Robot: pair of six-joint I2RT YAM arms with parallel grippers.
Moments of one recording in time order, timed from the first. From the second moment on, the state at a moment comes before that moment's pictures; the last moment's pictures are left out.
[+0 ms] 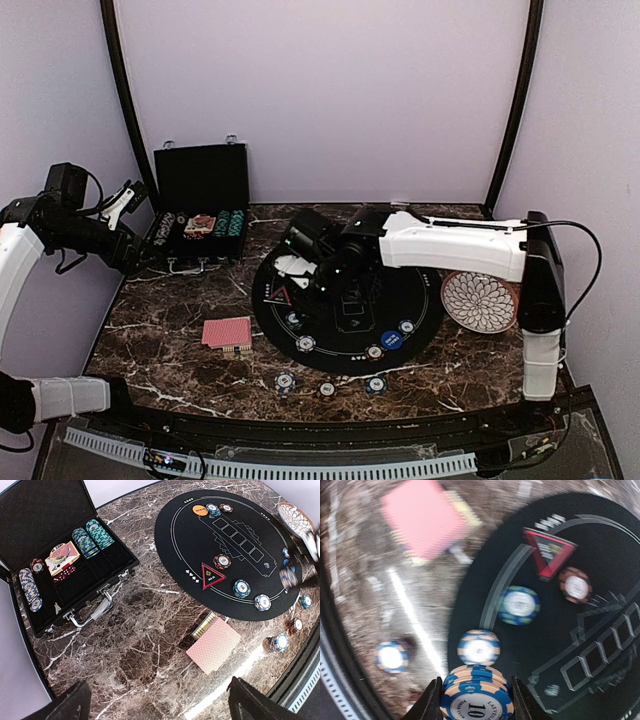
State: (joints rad) left arm 0.06 1.02 1.21 -1.10 0.46 0.50; right arm 1.13 2.02 1.79 -0.90 0.00 0.00
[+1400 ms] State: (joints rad) left arm 0.06 1.03 1.21 -1.10 0.47 0.50; right arm 0.71 2.52 2.24 -0.87 0.12 0.12
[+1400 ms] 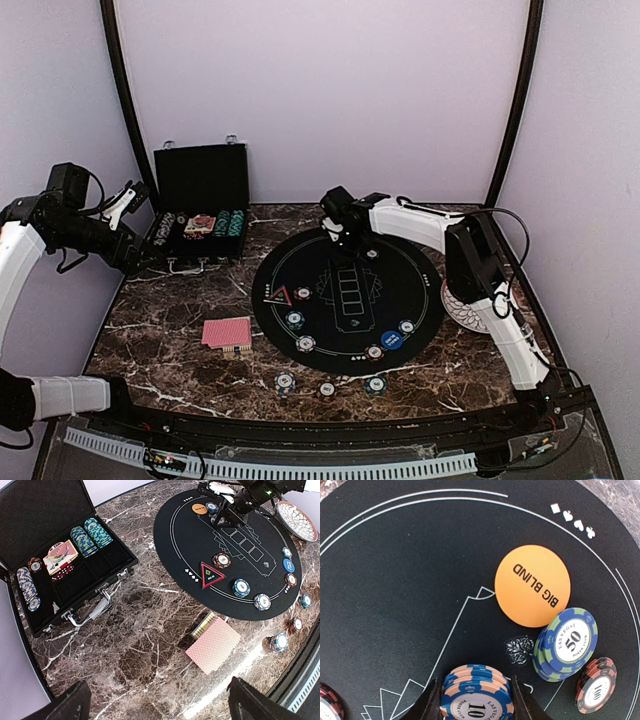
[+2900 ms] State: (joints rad) left arm 0.06 1.03 1.21 -1.10 0.47 0.52; right arm 1.24 1.95 1.57 -0.77 -0.05 0.08
